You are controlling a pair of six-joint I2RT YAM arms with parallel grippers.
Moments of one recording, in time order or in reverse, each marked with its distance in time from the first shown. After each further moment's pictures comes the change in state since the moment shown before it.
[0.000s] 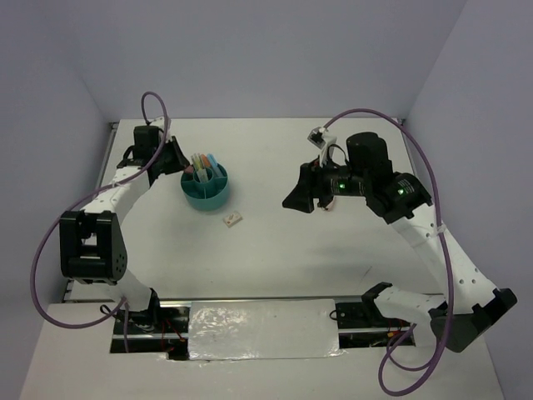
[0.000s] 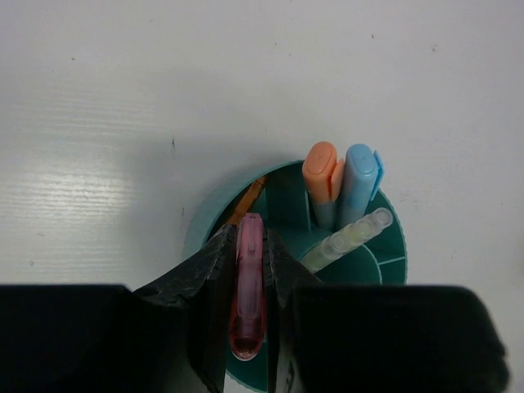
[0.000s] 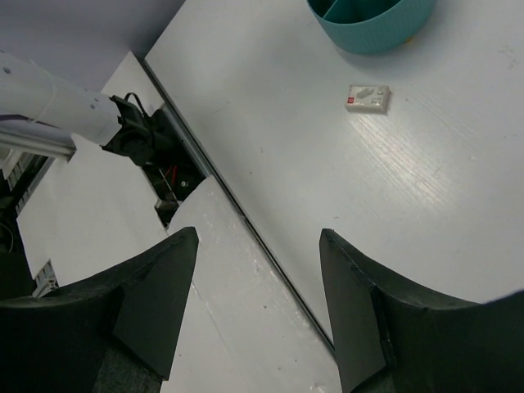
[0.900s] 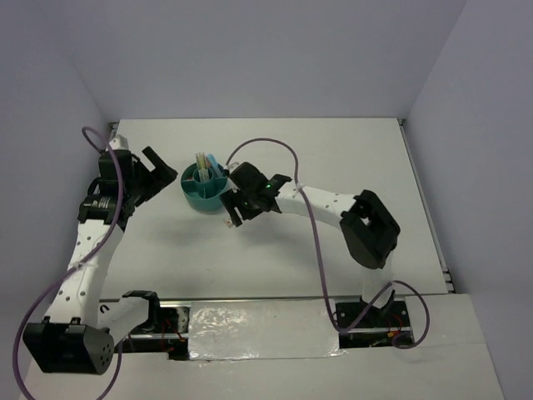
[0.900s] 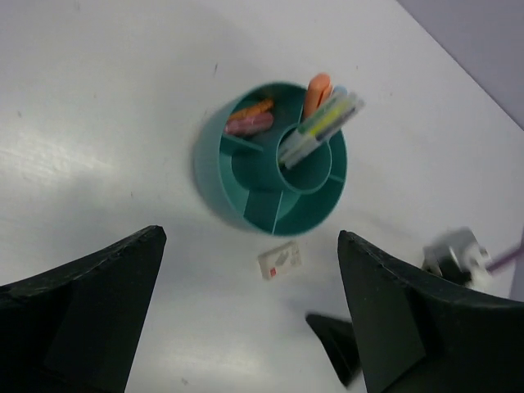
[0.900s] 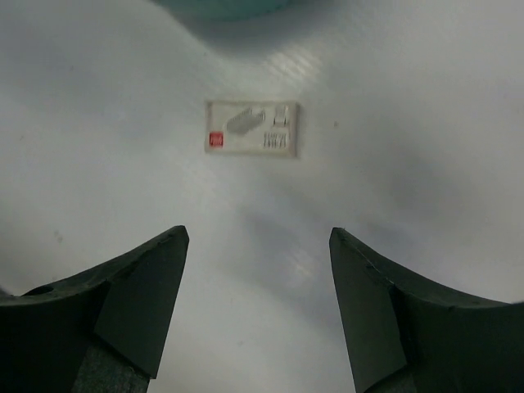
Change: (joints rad) left arm 0.007 -0.530 -0.109 -0.359 -0.198 -0.324; right arm 0.354 0.739 0.069 0.261 0.570 0.006
